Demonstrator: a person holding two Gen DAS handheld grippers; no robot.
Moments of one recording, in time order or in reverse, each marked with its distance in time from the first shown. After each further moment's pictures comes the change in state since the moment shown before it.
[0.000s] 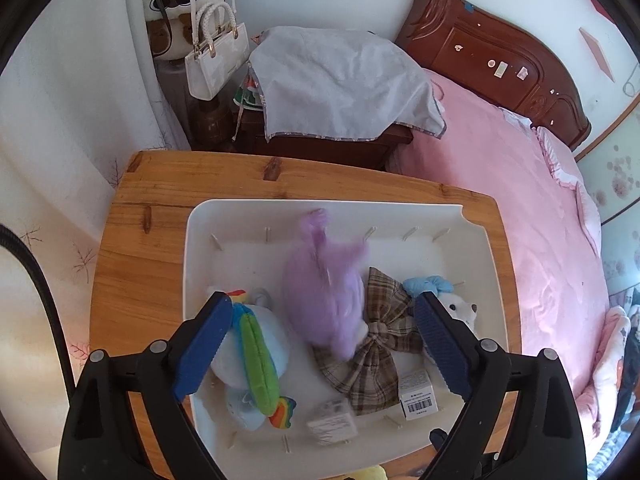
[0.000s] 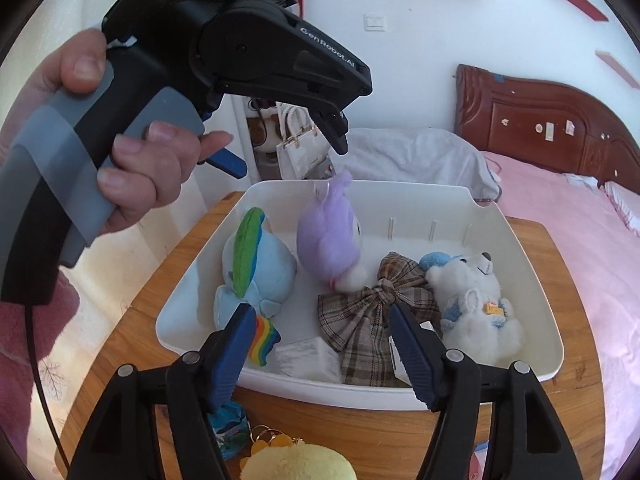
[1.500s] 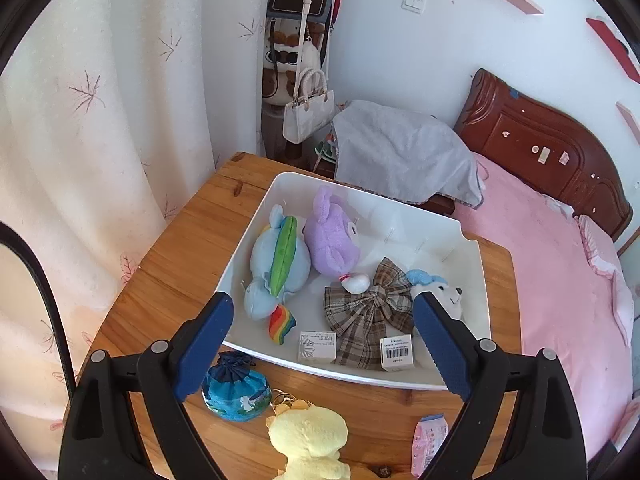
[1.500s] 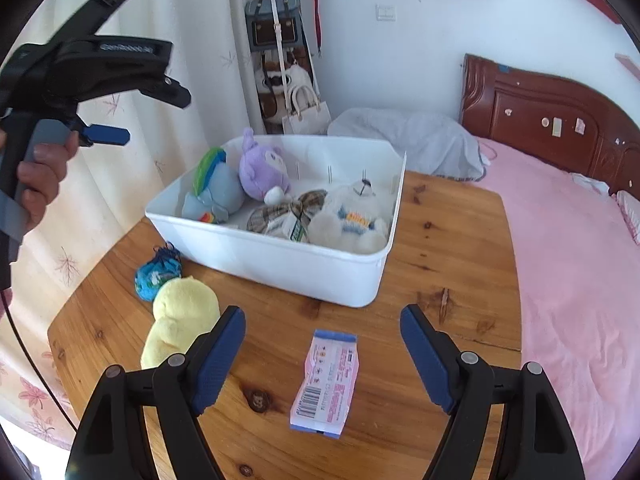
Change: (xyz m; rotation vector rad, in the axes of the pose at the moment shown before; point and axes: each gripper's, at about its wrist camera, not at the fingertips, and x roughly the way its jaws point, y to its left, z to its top) left arm -0.082 -0.054 -0.135 -0.242 -0.345 0.241; right arm -0.083 -0.139 -0.063 -0.131 0.089 0.114
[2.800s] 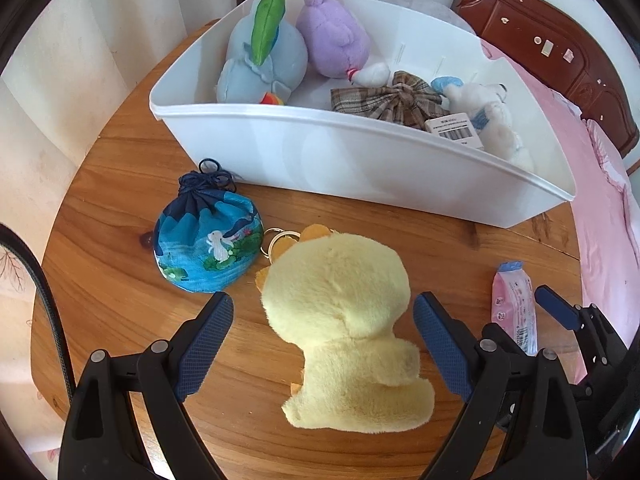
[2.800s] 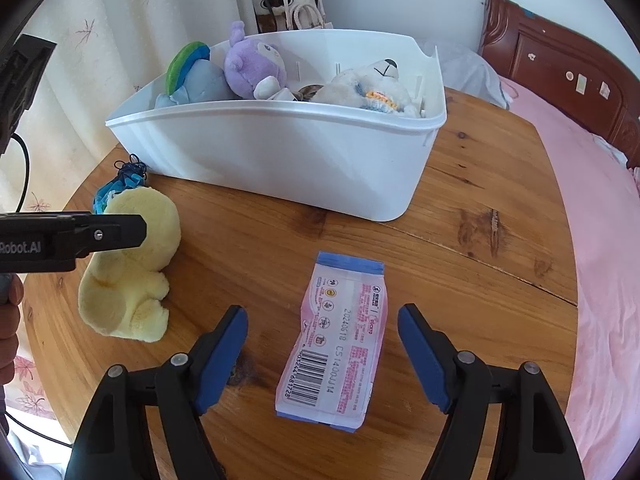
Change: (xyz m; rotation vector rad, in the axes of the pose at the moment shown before) left arm 0.067 0.015 -0.132 0.183 0.341 -0.025; right arm 0.070 0.003 -0.037 -0.020 0.246 0.004
